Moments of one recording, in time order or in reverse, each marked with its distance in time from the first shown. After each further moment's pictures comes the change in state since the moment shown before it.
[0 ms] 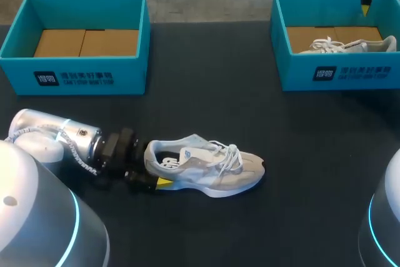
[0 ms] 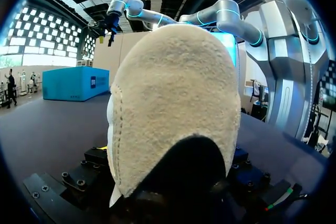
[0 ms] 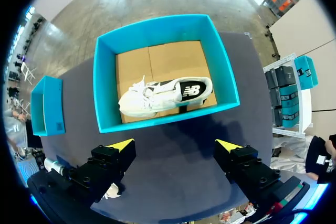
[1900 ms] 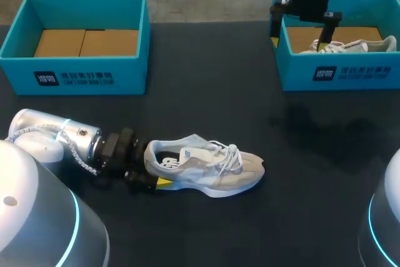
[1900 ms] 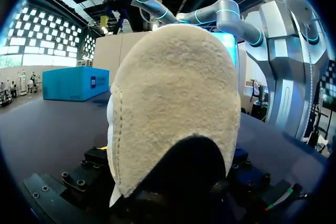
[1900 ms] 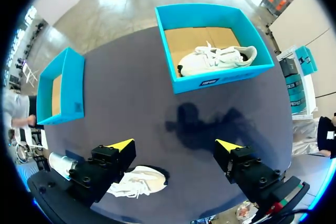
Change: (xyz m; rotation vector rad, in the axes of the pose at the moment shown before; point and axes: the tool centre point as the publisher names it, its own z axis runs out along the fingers) left arm 0.000 0.000 0.000 0.000 0.000 0.000; right arm 0.199 -0.133 -0.005 -0.056 0.010 0.036
